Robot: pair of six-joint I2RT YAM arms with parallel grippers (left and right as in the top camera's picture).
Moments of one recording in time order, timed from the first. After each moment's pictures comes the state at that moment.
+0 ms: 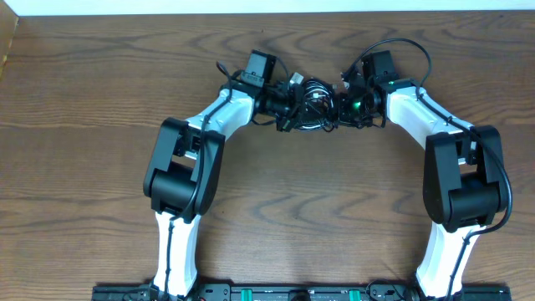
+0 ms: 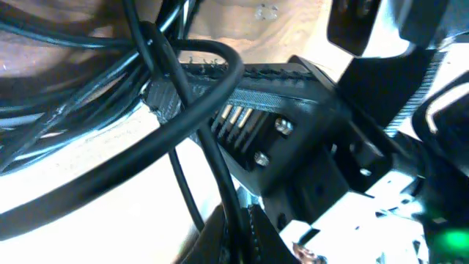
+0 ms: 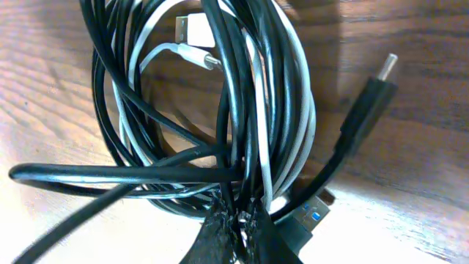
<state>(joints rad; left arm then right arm) -0.36 2.21 1.50 -0.30 1.13 -0.92 0.19 2.08 1.39 -0.52 -0.49 0.29</state>
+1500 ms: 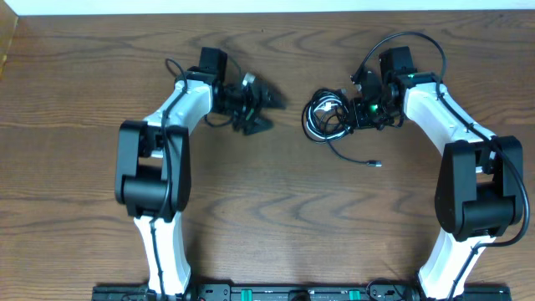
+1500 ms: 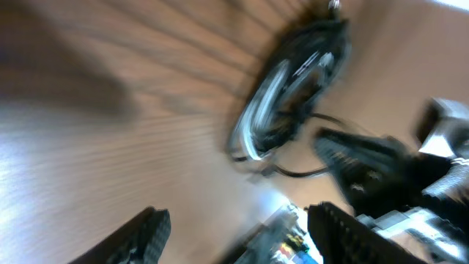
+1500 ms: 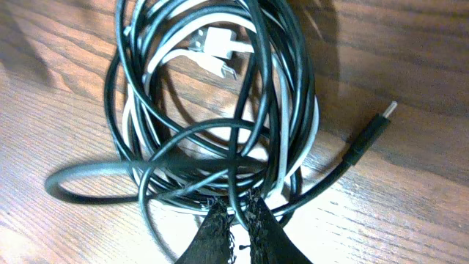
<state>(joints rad) -0.16 2.14 1.50 -0.69 0.91 -0.70 0.13 2.01 1.41 -0.72 -0.42 -0.01</state>
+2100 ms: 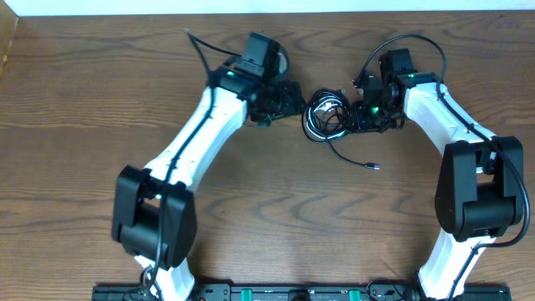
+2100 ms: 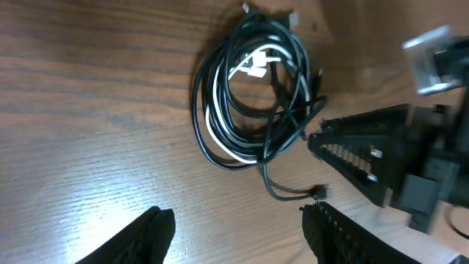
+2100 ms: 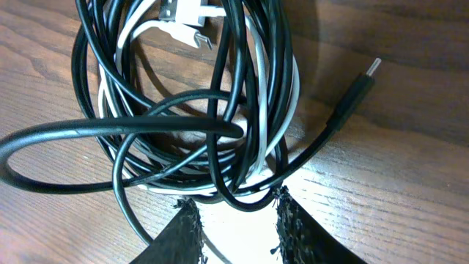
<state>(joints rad) -0.43 1.90 1.56 -0.76 0.36 -0.56 0.13 2.00 1.41 -0.78 -0.38 0.02</state>
